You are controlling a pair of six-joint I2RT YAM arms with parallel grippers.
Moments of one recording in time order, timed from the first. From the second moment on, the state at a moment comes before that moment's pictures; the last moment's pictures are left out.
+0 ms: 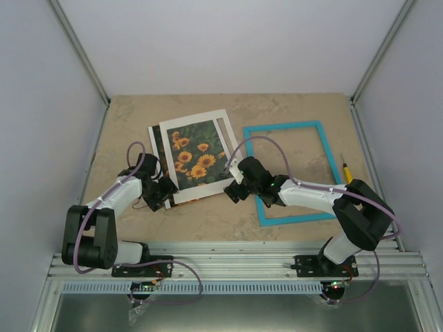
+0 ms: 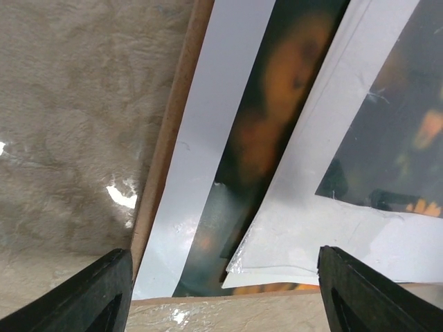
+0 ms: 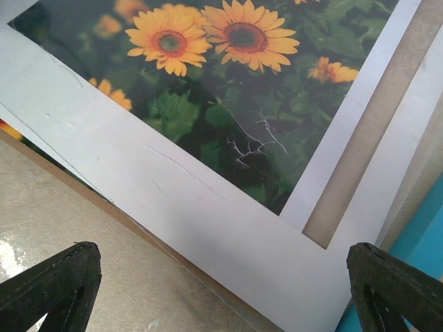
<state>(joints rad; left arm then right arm) -0.12 1.34 0.65 -0.62 0.27 -0.79 0.86 1.58 0.83 -0.03 0.08 -0.10</state>
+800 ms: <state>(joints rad) -0.12 1.38 0.72 -0.60 0.29 -0.78 0.83 1.59 0.83 -0.04 0.12 -0.04</state>
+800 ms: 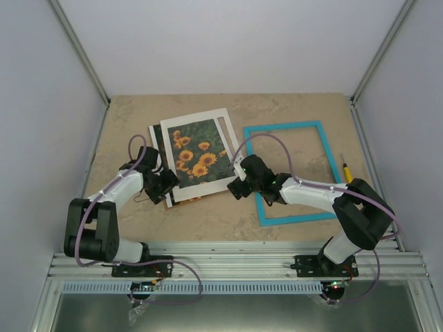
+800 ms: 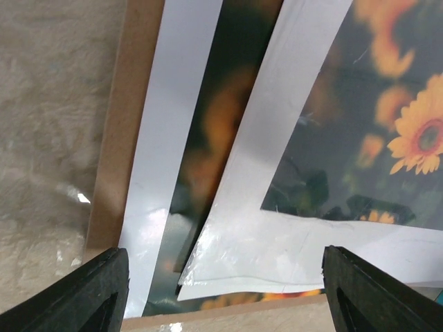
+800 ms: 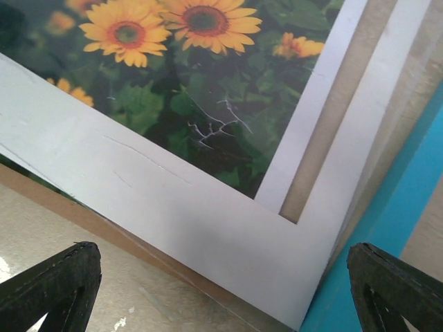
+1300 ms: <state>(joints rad) -0.12 1.42 0.75 -0.60 0.28 -0.74 0.82 1.59 0.83 -0.05 0.14 -0.01</state>
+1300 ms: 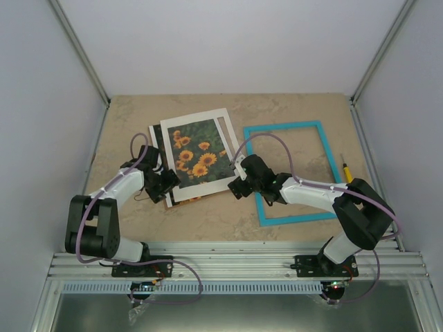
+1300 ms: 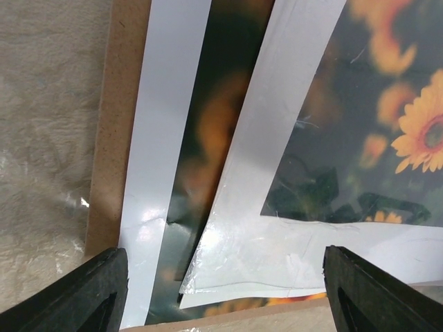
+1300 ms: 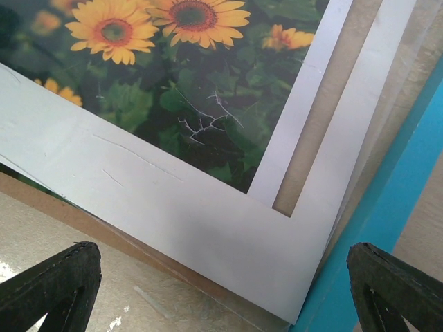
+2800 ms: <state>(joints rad) -0.13 1.49 0.87 -0.63 0.25 -0.68 0.80 1.69 0.91 -0.04 0.11 0.07</state>
